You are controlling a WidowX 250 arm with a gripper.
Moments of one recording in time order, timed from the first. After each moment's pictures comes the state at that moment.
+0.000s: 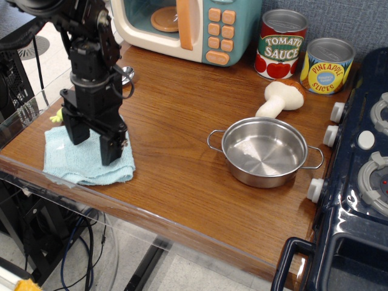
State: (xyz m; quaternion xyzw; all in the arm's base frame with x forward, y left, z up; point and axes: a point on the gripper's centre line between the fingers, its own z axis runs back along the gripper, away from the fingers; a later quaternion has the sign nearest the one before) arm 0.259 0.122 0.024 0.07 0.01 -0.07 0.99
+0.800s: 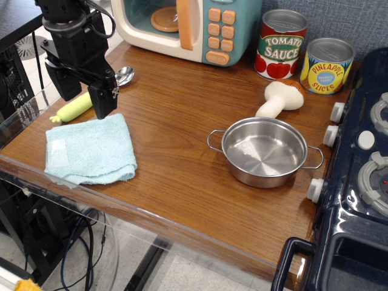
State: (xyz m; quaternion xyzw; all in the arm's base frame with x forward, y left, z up) arm 0.270 0.130 0.085 0.05 -0.07 -0.05 0.99
